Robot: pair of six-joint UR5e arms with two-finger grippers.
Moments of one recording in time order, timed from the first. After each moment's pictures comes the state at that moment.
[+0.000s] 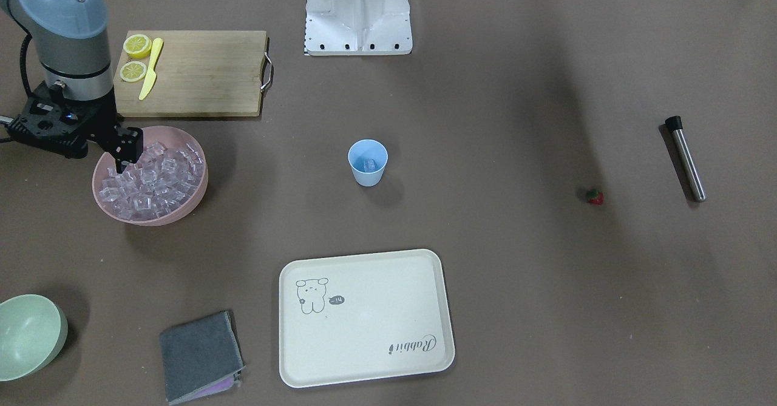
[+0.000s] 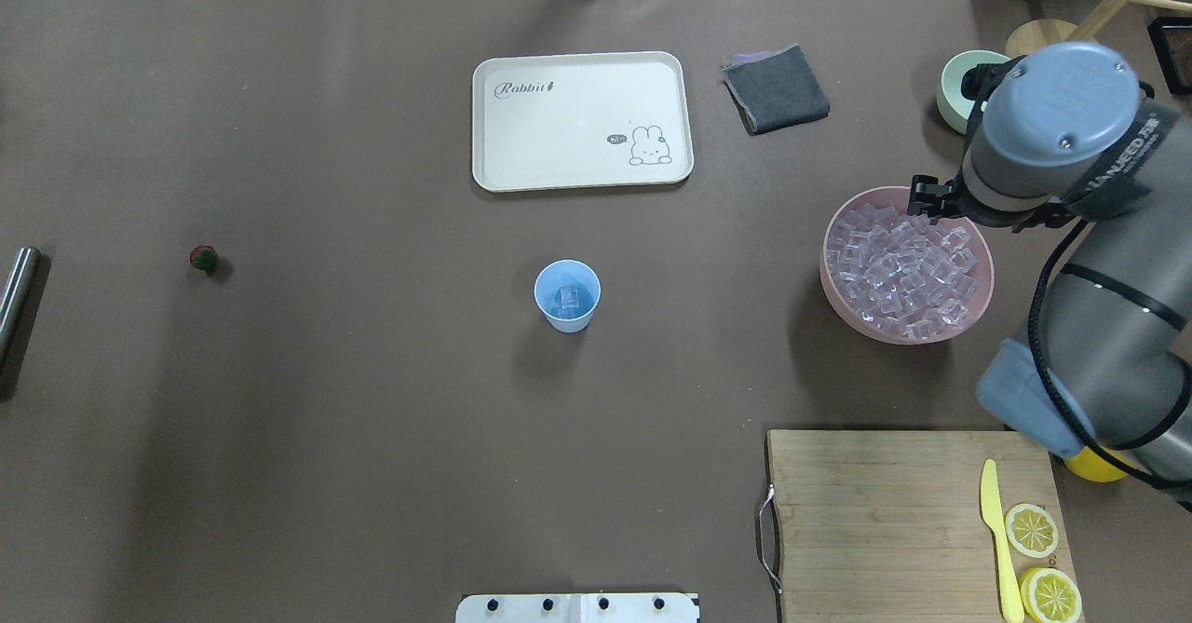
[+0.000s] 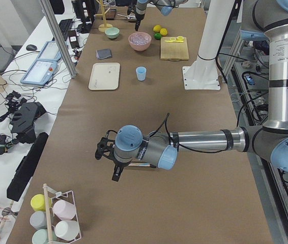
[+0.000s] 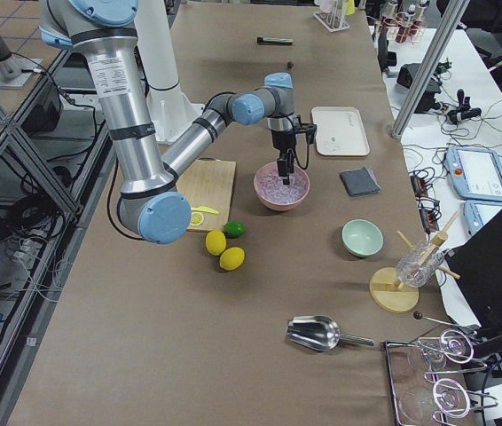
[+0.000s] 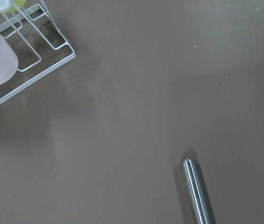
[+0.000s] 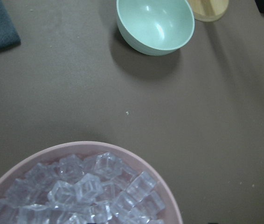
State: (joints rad) left arm -1.59 -1.47 -1.60 -1.99 -2.42 -0.04; right arm 0.76 -1.27 2.03 -1.92 1.68 1.21
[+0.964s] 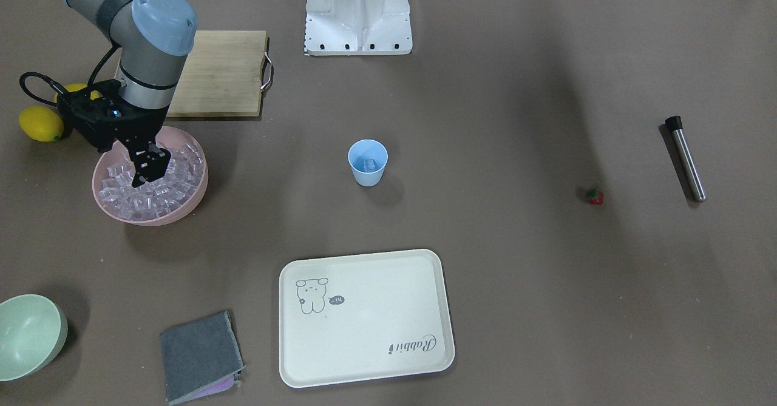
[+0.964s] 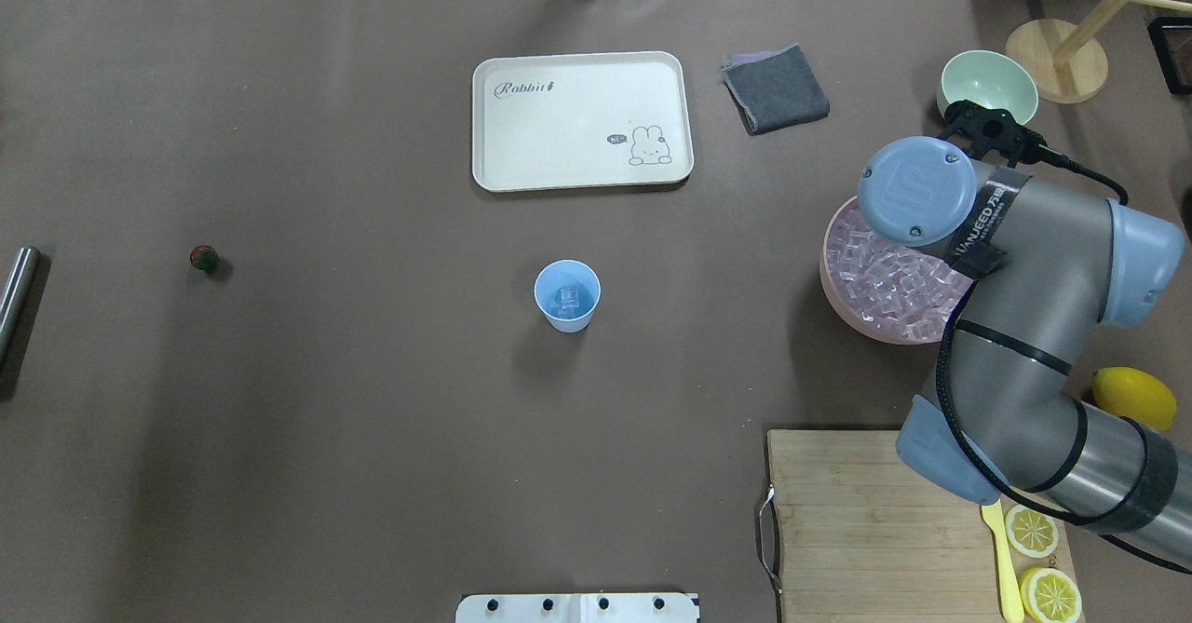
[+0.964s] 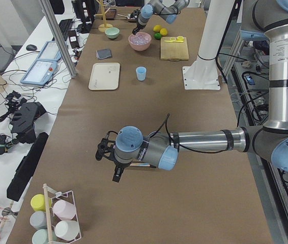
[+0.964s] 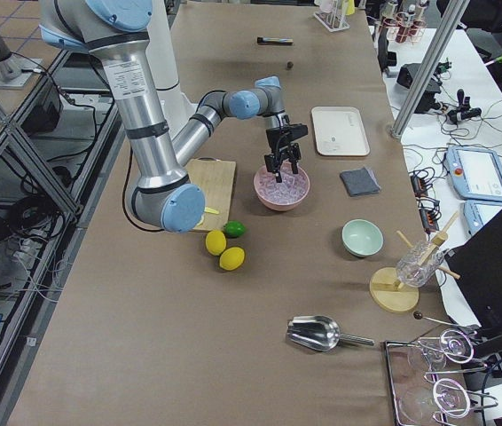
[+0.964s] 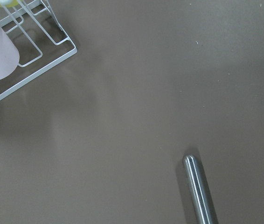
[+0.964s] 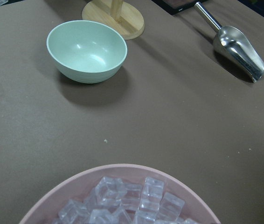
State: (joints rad) left arm -1.59 -1.47 -1.60 -1.98 -2.42 -0.04; right arm 0.65 -1.22 1.96 -2.02 1.44 1.76
